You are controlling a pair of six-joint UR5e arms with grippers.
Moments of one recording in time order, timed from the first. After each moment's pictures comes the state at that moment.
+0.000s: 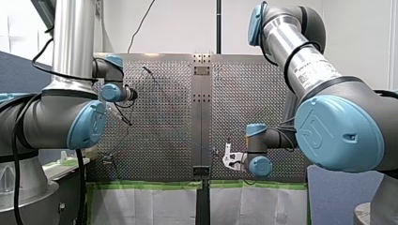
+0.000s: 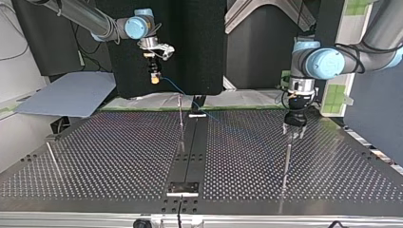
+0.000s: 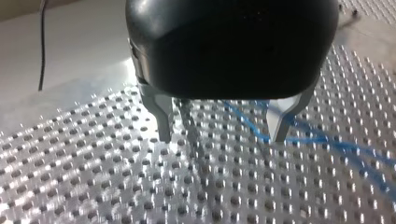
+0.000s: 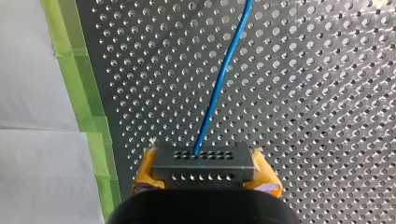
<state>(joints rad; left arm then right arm) 0.11 -1.68 -2.04 -2.48 -1.44 -2.50 2.06 -0.76 1.98 -1.07 1.60 1.70</state>
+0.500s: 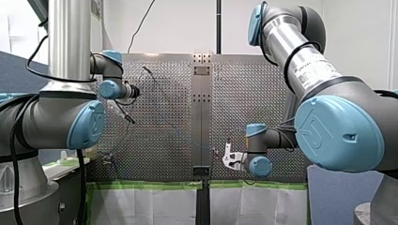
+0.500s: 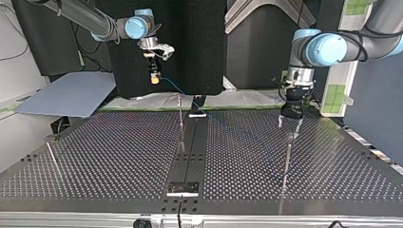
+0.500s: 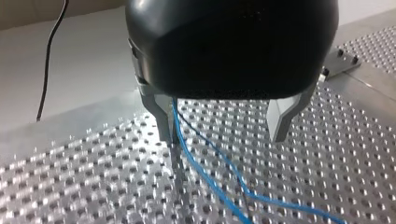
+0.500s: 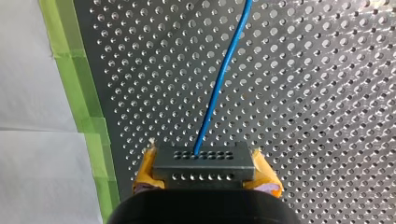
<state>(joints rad) 0.10 -1.59 -2.10 -2.50 -1.39 -2.56 2.06 -0.76 1.98 -1.08 1.60 1.70</state>
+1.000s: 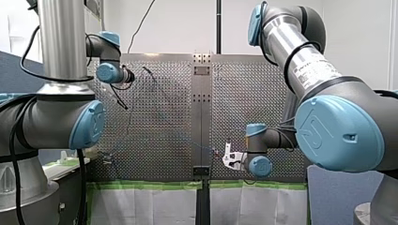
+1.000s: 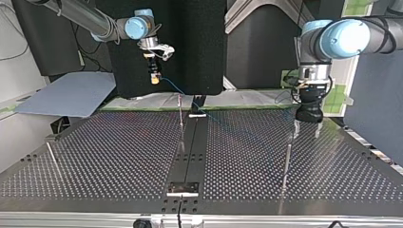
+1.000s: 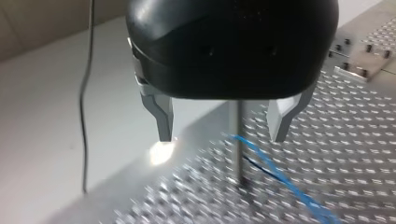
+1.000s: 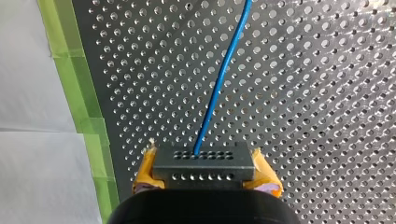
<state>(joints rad) 0.11 -1.44 -2.04 -2.64 -1.48 -2.42 2.06 -0.76 1.98 -1.07 1.60 1.70</state>
